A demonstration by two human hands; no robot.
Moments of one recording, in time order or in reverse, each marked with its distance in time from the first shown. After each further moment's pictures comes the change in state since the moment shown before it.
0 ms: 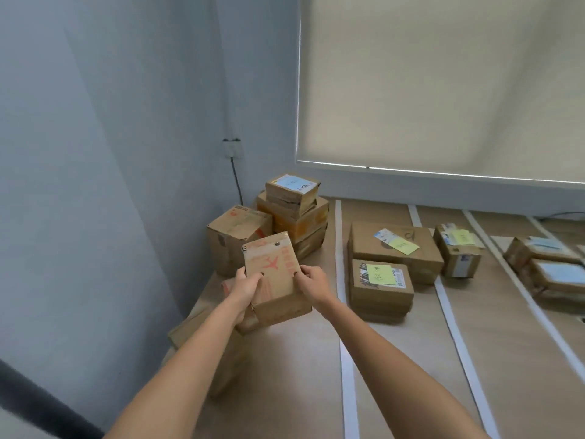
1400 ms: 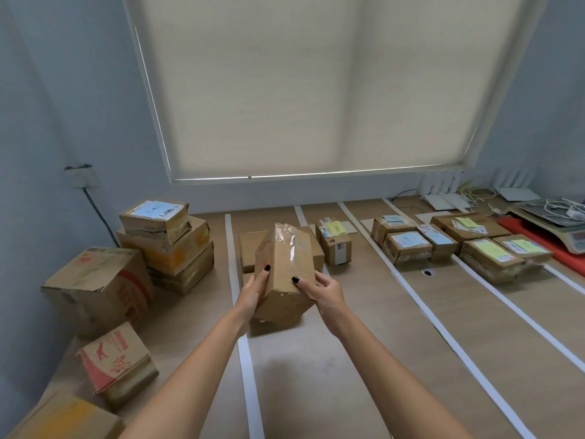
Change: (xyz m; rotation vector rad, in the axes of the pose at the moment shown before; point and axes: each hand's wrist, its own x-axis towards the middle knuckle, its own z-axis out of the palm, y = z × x) left_hand -0.047 0.053 0.234 -0.052 -0.606 0.059; right_hand -0.093 0.076 -0.220 0.653 0.433 0.061
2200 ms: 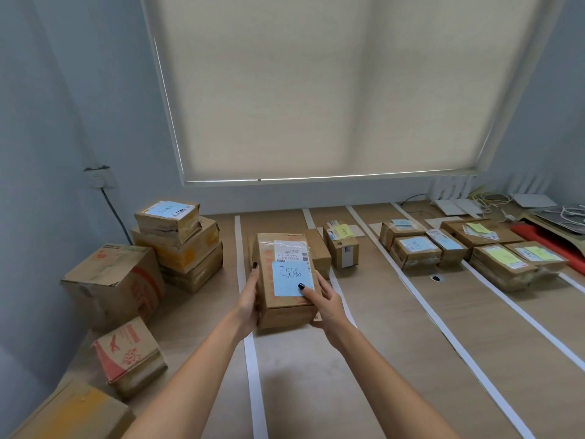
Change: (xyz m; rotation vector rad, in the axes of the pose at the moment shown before) left_hand -0.014 -0.007 -0.007 -0.152 -0.080 -0.015; right_hand -0.017 0.011 0.007 -0.026 -0.001 0.073
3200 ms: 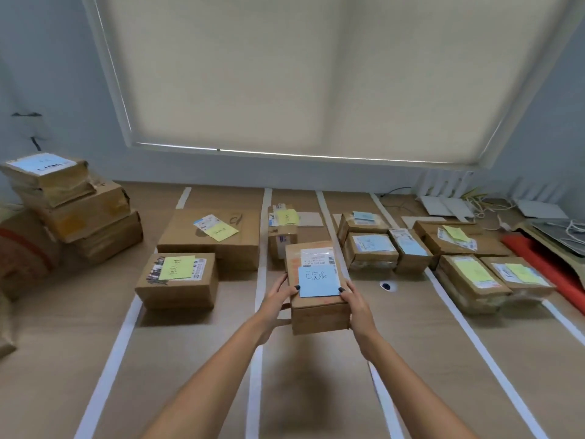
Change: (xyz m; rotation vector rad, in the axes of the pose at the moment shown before) left_hand 0.173 -0.109 0.274 0.047 0.071 -0.043; right_hand 0.114 -0.002 -0.334 -0.342 0.119 -0.016
